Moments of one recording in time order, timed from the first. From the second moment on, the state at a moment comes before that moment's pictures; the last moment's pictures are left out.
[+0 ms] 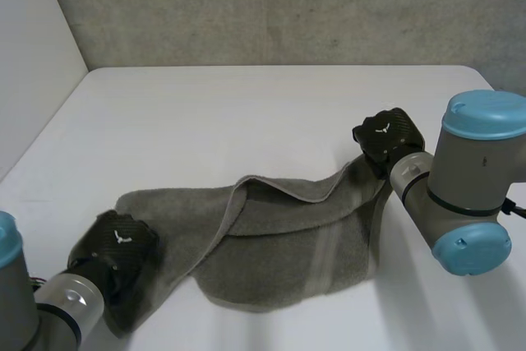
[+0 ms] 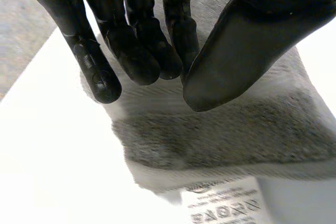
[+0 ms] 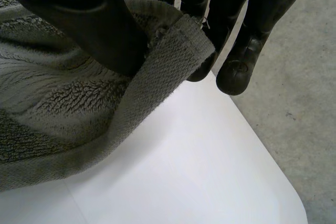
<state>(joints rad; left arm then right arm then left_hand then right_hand) 4.34 -1.61 -2.11 3.23 -1.59 3.78 2.01 -1.05 1.42 -0.12 1.59 2.52 1.36 1.39 1.38 1.39 1.19 1.33 1.31 1.35 1.34 1.17</state>
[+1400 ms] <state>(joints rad) 4.31 -1.73 -2.23 3.39 -1.55 3.91 1.99 -1.05 1.43 -0.12 1.56 2.52 0.41 0.41 0.41 0.41 0.24 1.33 1.31 1.35 1.34 1.17</state>
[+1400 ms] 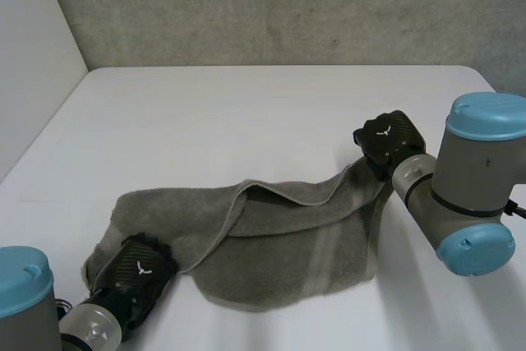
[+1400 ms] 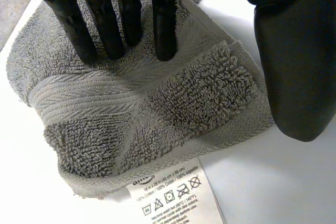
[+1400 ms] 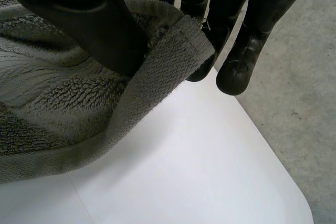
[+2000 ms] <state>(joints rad) 4.32 -1.73 -2.17 3.39 -1.55 3.91 1.99 -1.04 1.43 -0.12 1.56 2.51 0.91 0.91 0.91 0.90 0.72 1.33 1.31 1.35 1.34 1.17</state>
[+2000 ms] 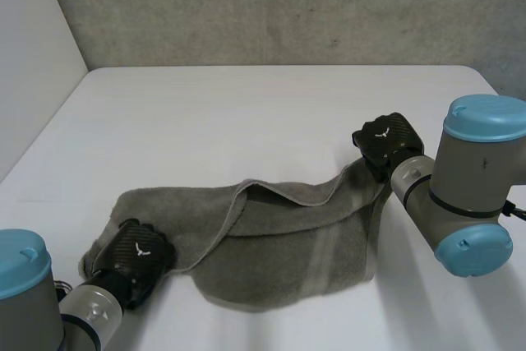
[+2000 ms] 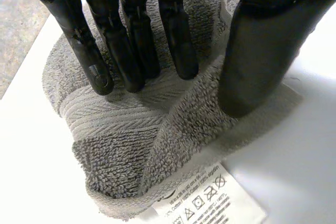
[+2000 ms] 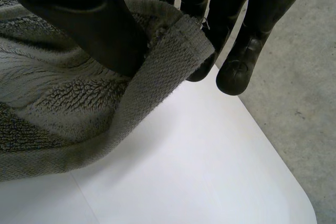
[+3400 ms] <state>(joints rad) 4.61 -1.62 -1.59 2.85 -1.43 3.50 1.74 -1.19 1.04 0.85 1.19 2.10 1.34 1.39 1.39 1.39 1.20 1.33 1.31 1.35 1.34 1.17</state>
